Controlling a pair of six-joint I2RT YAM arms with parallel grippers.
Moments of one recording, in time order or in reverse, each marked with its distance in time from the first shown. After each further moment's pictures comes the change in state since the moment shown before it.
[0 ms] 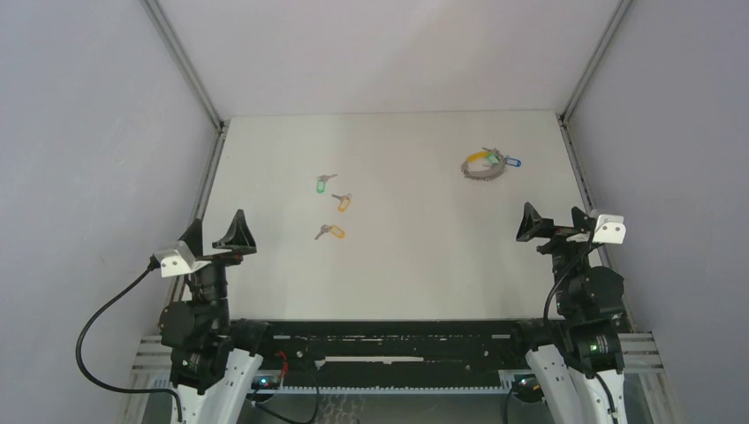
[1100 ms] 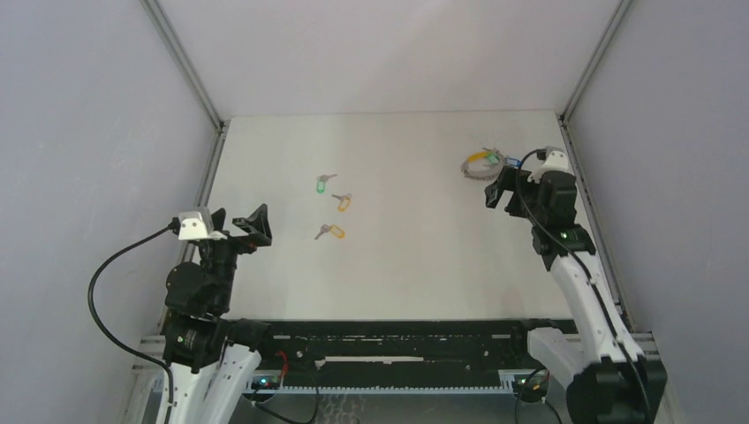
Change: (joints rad) left arm 0.000 0.236 0.129 -0.145 0.130 -0.063; right arm -0.090 0.682 0.148 0.011 -0.264 0.187
